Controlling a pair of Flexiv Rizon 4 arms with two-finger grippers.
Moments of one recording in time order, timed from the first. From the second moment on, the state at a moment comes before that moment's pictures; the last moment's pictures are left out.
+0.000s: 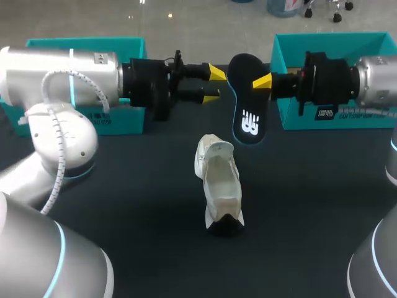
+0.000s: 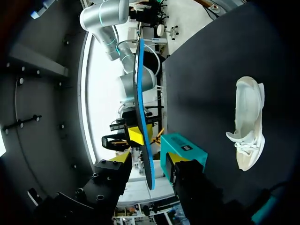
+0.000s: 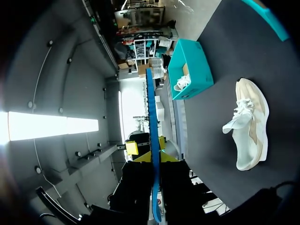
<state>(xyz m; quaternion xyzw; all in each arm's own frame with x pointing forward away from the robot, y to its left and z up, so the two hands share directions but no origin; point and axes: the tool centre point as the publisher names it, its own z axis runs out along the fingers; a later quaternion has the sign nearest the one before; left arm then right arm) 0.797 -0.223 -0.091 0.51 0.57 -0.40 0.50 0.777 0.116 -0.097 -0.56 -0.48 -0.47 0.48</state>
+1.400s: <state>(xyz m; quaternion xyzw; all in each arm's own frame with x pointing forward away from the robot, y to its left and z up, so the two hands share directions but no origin) 0.799 -0.262 -0.108 0.46 0.58 -0.42 0.52 0.771 0.126 -0.099 -0.56 -0.49 -0.46 0.49</state>
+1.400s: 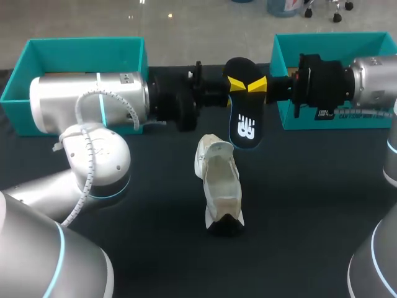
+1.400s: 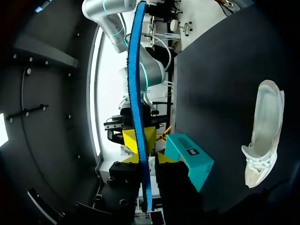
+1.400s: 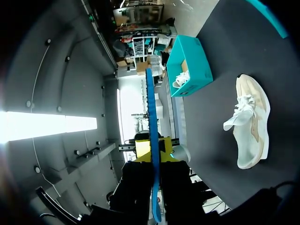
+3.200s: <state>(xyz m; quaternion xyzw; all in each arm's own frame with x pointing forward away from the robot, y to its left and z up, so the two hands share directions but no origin) 0.791 -0.260 -0.110 0.46 0.58 -0.45 0.50 0.770 0.020 -0.136 -0.65 -0.51 -0.43 0.35</state>
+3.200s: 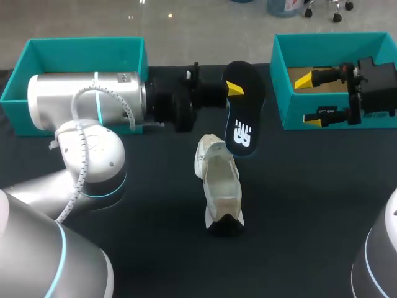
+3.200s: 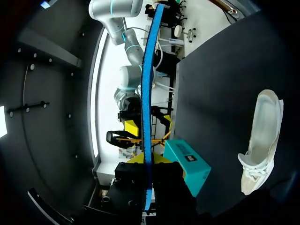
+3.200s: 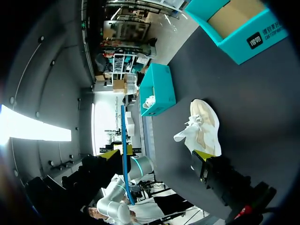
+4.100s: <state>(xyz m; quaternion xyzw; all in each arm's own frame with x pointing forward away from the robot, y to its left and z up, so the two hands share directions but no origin) 0.791 -0.259 -0.110 0.46 0.58 -0.45 0.50 0.709 -0.056 -0.171 -0.66 -0.56 -0.40 0.30</state>
